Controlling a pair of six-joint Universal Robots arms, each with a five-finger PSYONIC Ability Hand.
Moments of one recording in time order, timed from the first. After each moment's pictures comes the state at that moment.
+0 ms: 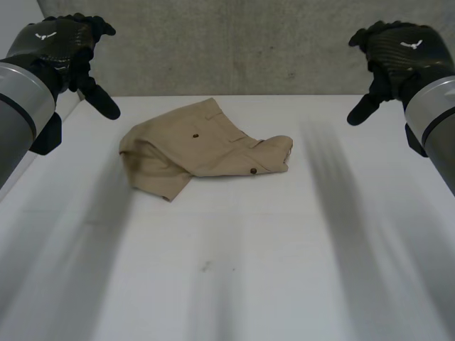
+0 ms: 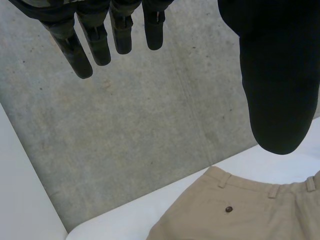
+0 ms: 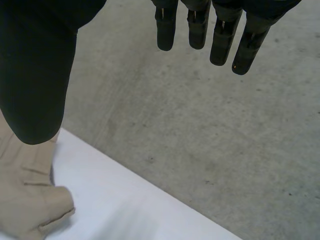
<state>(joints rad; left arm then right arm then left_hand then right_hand) 4.34 -1.70 -1.23 2.94 -1.67 3.21 1.94 -1.39 1.29 0.07 1.60 2.95 0.20 0.20 0.21 0.20 0.05 0.20 0.21 0.21 0.23 0.07</state>
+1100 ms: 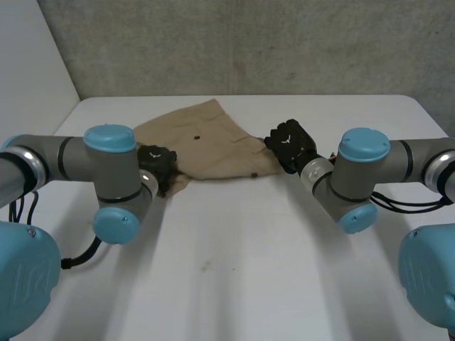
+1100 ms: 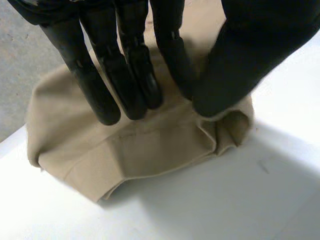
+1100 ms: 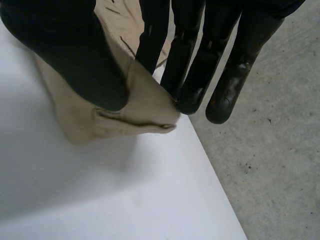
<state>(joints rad) 4.27 -2.50 -0.98 3.15 -1.67 3.48 1.99 -0.51 0.83 -0.24 1.27 2.40 0.93 0.96 0.96 0.95 0.77 0.87 1.07 1.07 1.07 0.88</state>
